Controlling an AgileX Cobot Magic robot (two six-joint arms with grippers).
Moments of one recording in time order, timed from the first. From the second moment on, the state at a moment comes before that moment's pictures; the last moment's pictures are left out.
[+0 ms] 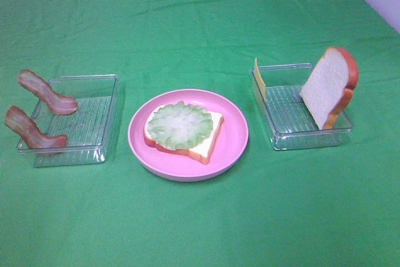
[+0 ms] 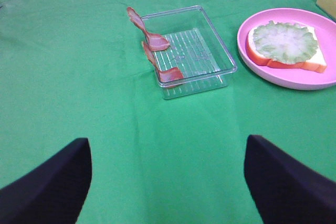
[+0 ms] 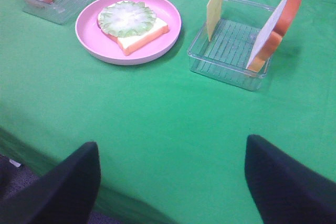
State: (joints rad) left arm -0.09 0.03 -0.51 -0.09 1.05 0.08; right arm 0.50 0.00 -0.52 0.05 1.10 -0.06
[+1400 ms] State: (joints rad) left arm -0.09 1.74 -1.24 0.02 1.05 -0.19; right arm 0.50 -0.01 -0.51 0.05 1.08 -0.09
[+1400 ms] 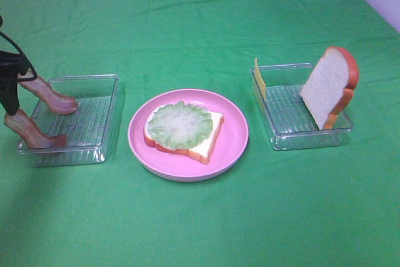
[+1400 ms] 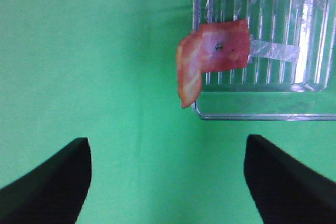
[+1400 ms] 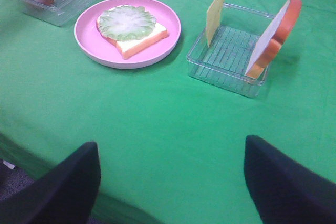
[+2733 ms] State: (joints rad) left arm -0.09 1.89 -1.24 -0.08 0.88 -0.16; right arm 0.50 -0.01 -0.51 0.05 1.08 -0.09
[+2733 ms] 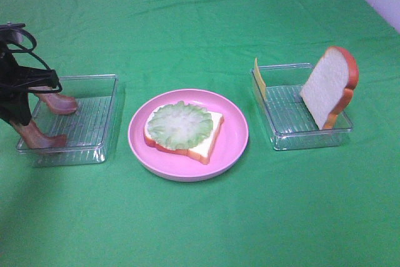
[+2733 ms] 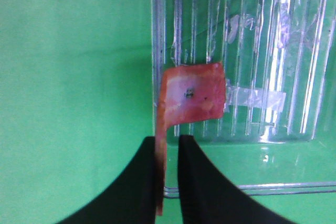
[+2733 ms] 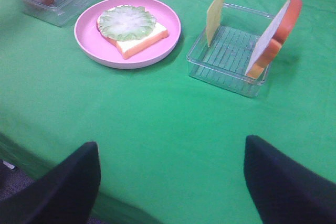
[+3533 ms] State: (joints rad) left arm -0.09 1.76 -1.24 -0.52 0.78 0.03; right arm 0.50 -0.01 -0.51 0.05 1.08 -0.09
